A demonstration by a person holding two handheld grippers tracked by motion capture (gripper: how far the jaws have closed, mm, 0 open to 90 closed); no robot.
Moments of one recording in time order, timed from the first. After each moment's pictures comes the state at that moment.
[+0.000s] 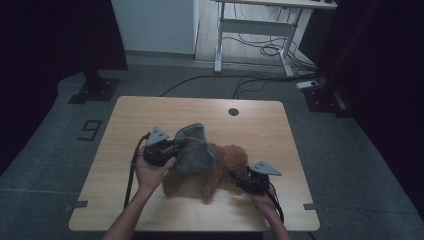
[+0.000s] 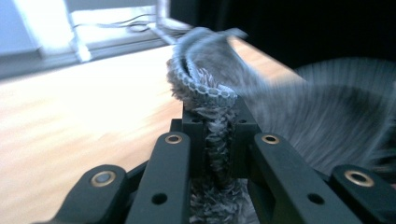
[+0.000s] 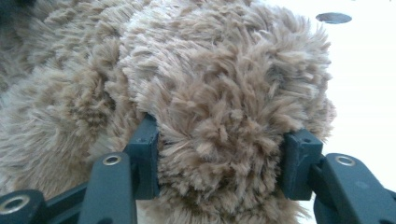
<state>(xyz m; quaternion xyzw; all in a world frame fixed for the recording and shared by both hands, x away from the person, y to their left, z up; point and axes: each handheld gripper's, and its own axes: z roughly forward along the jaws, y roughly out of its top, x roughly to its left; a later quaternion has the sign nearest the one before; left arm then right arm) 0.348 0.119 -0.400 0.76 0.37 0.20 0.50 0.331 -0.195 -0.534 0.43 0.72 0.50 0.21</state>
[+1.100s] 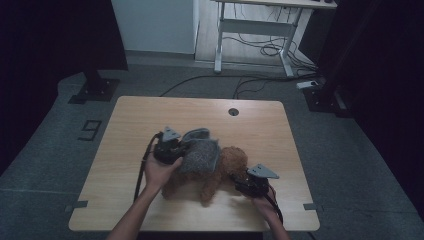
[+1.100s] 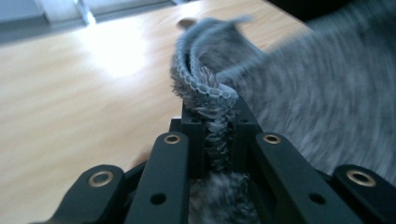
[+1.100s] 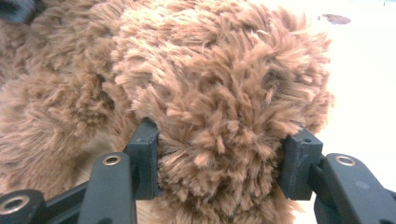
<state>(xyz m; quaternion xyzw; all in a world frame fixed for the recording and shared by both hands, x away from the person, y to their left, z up) 0.366 0.138 -0.436 0.78 0.43 0.18 0.42 0.323 -0.192 -0.534 0.42 0.74 0.48 0.22</state>
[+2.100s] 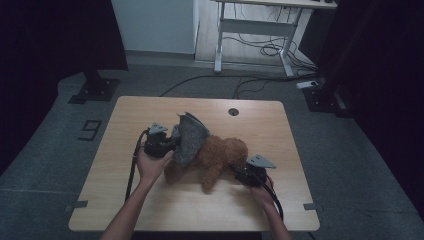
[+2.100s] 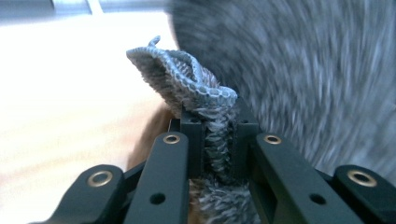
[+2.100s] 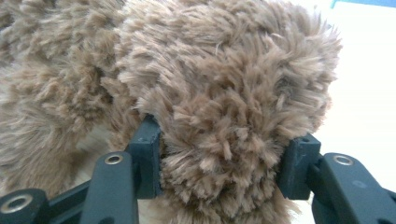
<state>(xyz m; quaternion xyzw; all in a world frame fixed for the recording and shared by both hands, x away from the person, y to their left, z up) 0.397 0.146 -0.430 0.74 0.46 0.17 0.46 0.358 -0.191 -0.539 0.43 0.73 0.48 0.24</state>
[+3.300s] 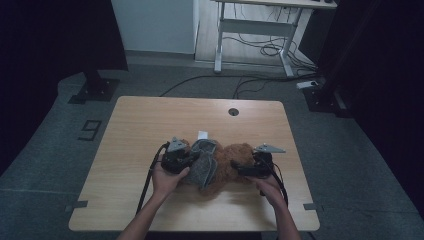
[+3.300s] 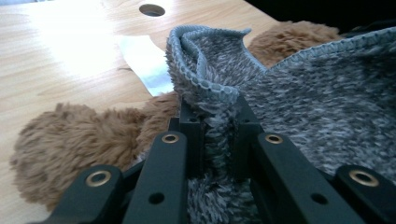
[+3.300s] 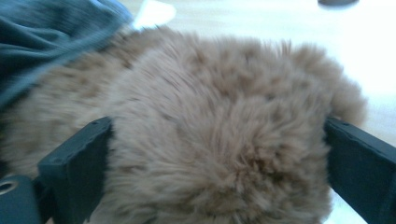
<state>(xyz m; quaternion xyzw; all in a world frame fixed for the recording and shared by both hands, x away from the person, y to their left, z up) 0.359 0.104 -0.468 0.77 0.40 0.13 0.47 0.375 -0.208 -0.502 0.47 0.74 0.47 0.12</state>
